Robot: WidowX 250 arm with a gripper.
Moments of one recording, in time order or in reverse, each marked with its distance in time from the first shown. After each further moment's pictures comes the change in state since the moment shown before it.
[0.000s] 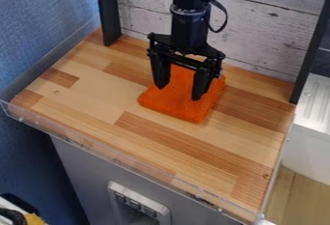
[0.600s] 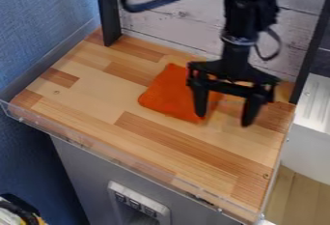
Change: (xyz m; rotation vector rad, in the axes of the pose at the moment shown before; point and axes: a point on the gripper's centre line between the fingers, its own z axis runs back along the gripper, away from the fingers) arm -0.009 -0.075 -0.010 0.003 -0.042 0.260
